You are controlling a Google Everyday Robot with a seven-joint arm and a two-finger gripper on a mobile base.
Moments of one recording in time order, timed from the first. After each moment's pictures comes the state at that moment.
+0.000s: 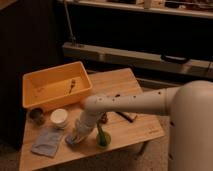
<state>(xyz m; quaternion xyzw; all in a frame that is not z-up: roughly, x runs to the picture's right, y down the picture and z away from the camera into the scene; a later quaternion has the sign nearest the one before) -0.144 0.238 0.731 -0.29 -0.41 -0.27 0.82</state>
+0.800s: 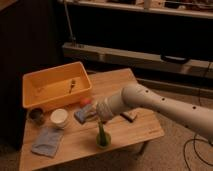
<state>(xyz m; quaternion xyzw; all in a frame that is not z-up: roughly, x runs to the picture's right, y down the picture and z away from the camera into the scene) -0.073 0.100 0.646 -0.11 -0.48 -0.16 0.86</state>
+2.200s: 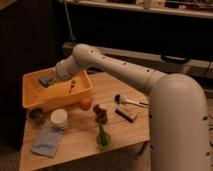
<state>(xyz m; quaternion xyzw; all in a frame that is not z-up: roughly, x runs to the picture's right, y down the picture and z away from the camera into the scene) -0.282 -0.048 0.726 -0.11 -0.49 -0.18 0.84</state>
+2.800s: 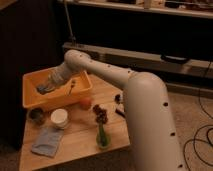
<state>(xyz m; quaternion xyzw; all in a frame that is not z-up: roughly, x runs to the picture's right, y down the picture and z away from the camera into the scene) -0.314 -0.016 0.776 -0.19 -0.48 -0.16 0.84</state>
